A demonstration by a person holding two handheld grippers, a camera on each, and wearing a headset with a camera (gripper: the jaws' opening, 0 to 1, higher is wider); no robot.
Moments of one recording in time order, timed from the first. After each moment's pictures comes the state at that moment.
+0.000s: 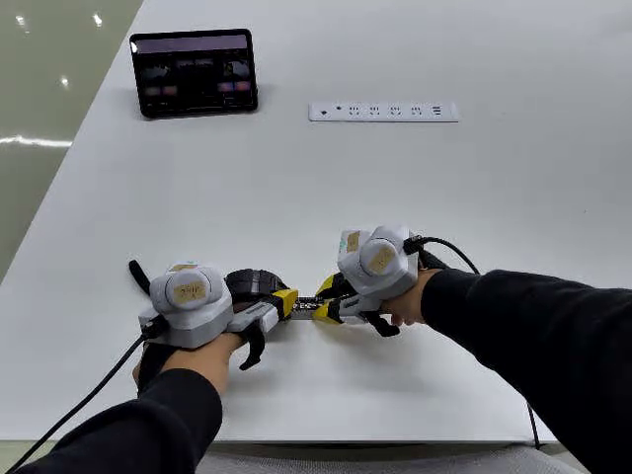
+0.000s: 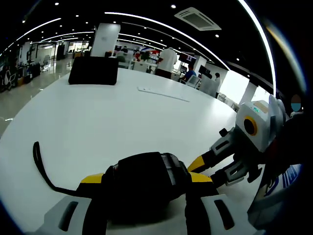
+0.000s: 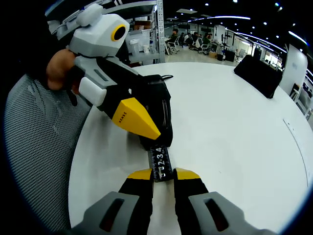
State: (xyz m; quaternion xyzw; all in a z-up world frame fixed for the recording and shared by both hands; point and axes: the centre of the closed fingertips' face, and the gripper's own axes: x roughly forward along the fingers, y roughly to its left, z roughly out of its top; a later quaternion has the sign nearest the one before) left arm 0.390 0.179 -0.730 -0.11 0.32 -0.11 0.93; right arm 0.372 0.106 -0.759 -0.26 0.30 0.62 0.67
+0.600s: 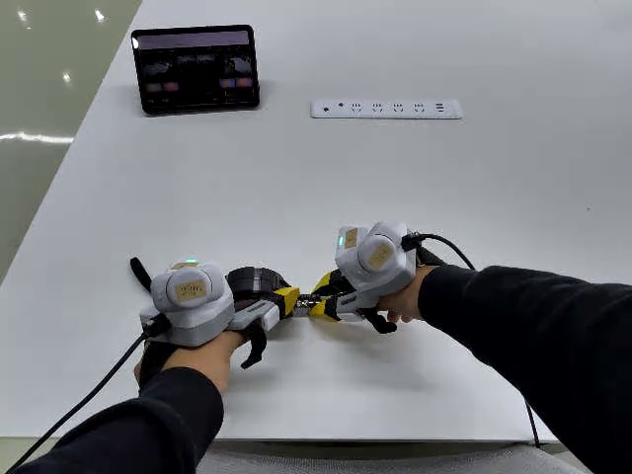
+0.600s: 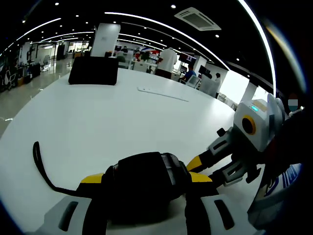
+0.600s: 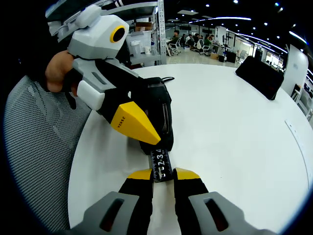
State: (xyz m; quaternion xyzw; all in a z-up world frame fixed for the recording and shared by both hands) left arm 0.389 0.178 -0.730 -0.11 0.32 -0.11 0.93; right arm 0.371 0.112 -0.760 -0.25 0.30 0.63 0.67
